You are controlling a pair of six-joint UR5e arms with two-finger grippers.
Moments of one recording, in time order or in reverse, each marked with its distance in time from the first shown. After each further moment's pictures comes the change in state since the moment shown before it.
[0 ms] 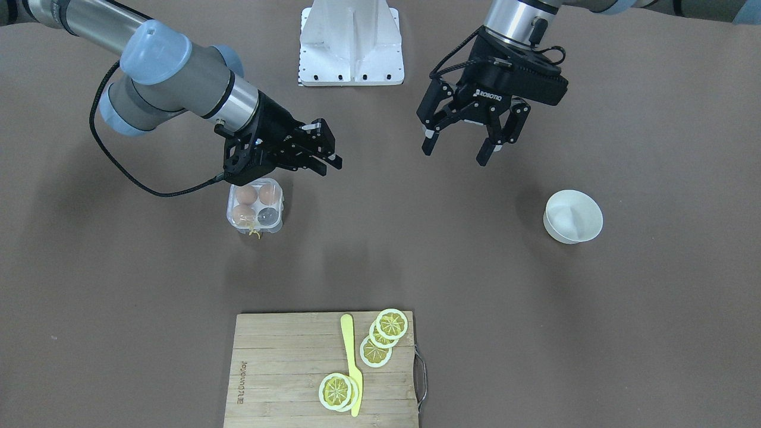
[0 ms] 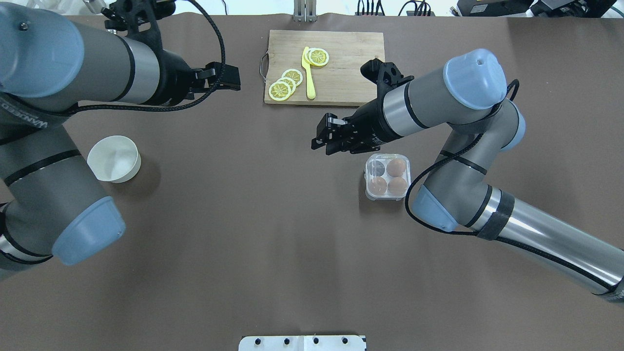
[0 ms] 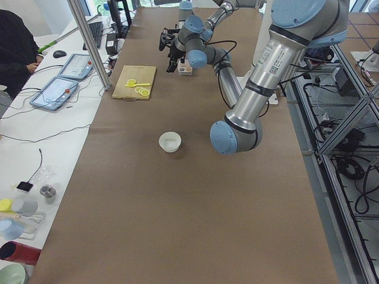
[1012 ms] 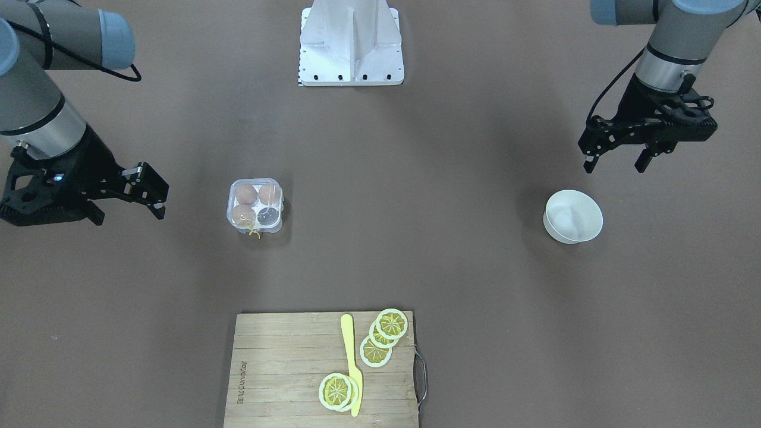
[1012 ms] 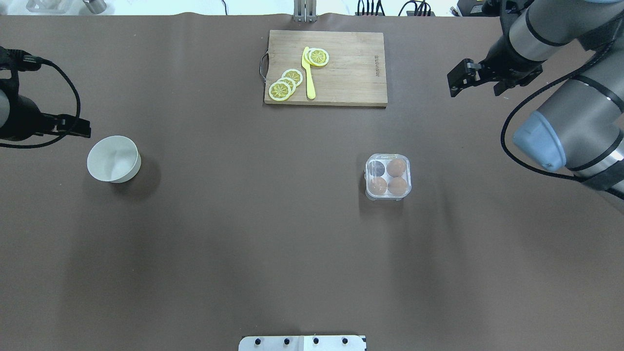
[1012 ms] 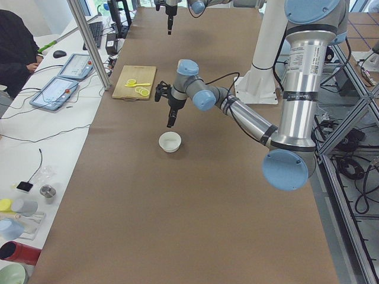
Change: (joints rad) left arm -0.197 0.447 0.002 -0.024 -0.159 0.395; right arm 0.318 -0.143 0.167 -0.853 -0.038 -0.835
